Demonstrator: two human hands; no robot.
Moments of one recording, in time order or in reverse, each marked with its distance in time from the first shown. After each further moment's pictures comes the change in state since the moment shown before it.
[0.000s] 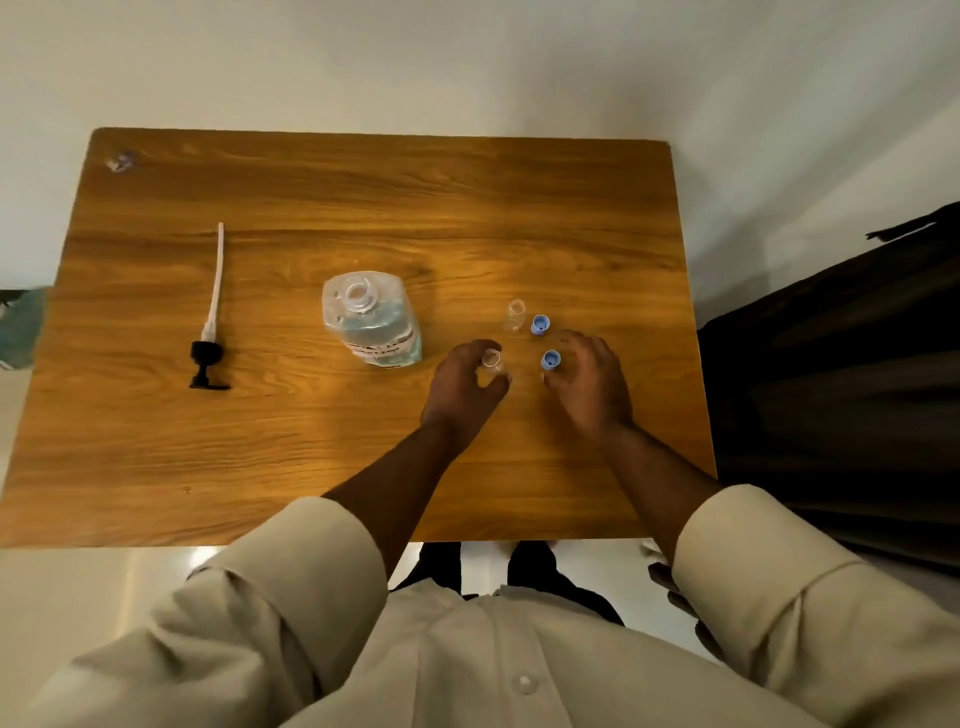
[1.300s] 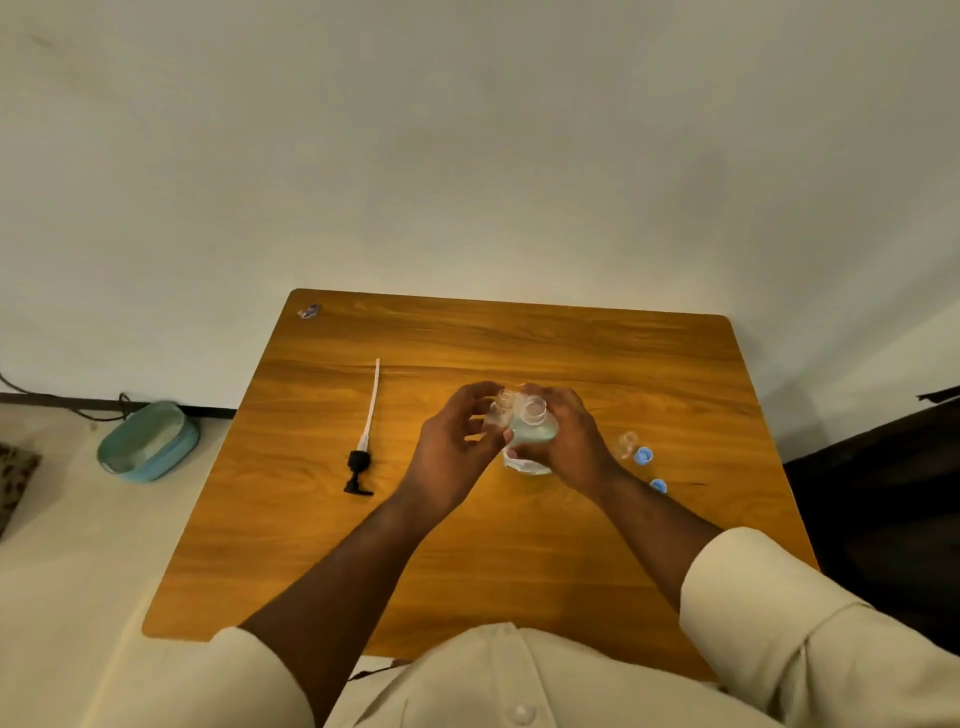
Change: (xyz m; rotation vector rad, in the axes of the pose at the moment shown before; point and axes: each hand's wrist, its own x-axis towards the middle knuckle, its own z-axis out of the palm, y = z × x) left_hand -0.029 0.016 -0.221 -0.304 0.067 0.247; right_hand 0.007 -0.186 0.038 0.419 -0.033 -0.443
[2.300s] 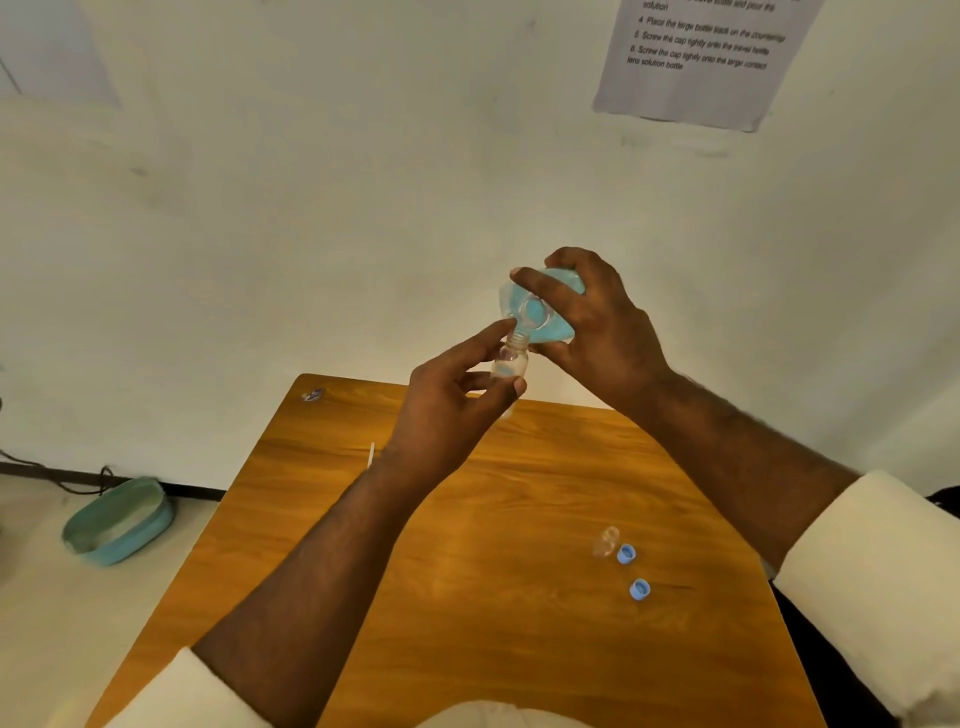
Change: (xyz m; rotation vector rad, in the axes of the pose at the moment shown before) left_hand 0.033 0.150 -0.023 0.051 0.108 0.295; right_hand 0.069 -0.200 -0.137 -0.708 0.264 -0.623
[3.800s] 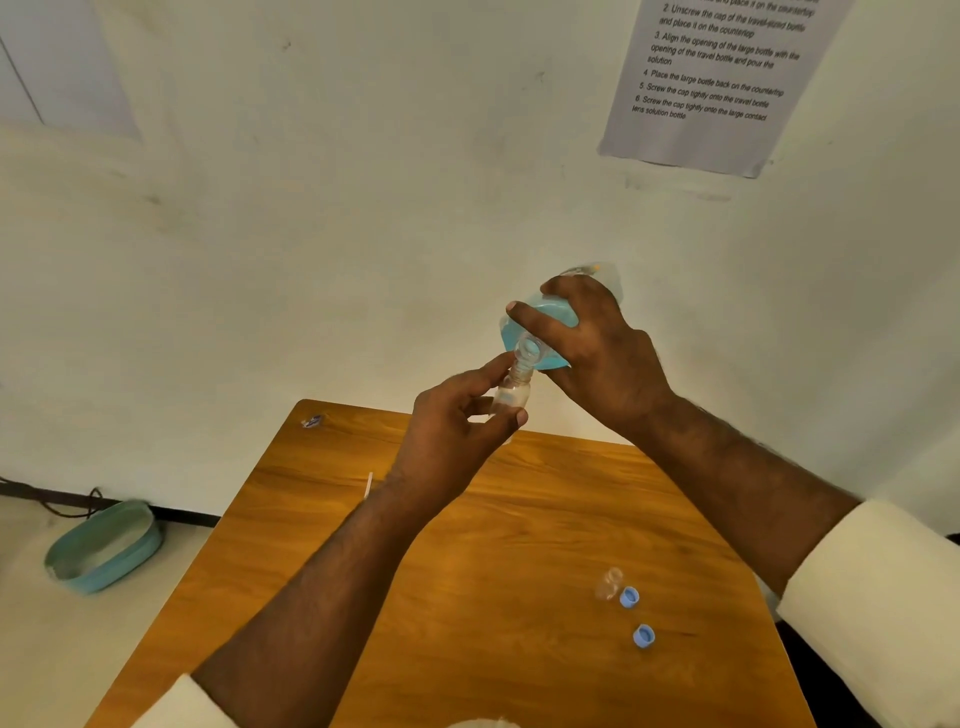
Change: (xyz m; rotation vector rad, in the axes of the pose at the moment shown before) left_hand 0.011 -0.001 0.000 0.063 0.020 -0.031; right_hand 0.013 -0.001 -0.006 -0.158 -0.021 -0.116
